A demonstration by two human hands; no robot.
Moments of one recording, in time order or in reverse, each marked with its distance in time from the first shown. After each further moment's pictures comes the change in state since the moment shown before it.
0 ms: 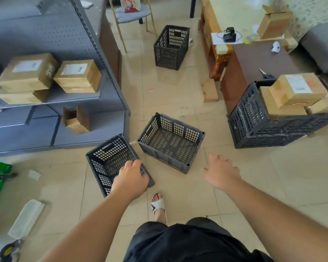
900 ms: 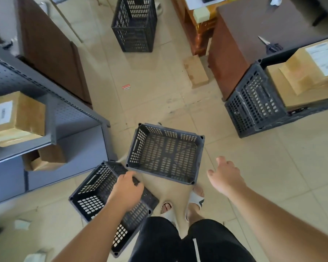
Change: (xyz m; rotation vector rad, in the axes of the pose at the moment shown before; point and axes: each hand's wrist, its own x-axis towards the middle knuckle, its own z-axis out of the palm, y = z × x) left_hand 0.319 0.067 -0.029 -0.065 -0.275 -0.105; right_hand 0.277 -0.004 -0.036 0.364 -0.141 0.332
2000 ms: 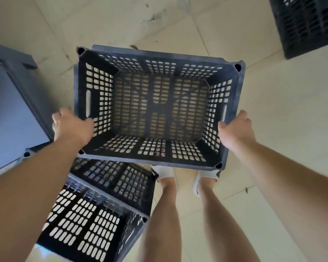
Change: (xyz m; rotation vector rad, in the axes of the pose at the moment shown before) left_hand 0.479 -0.094 0.117 0.200 0.232 -0.230; right_hand 0.387 0.018 0.282 0.286 0.090 0.421
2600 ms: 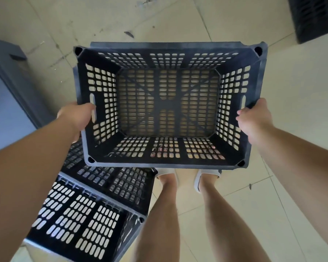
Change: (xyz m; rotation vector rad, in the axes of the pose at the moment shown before) left_hand 0.015 0.032 0.024 -0.404 -0.177 -0.153; right_hand 0.064 0.025 0.001 0.222 0.085 0.061
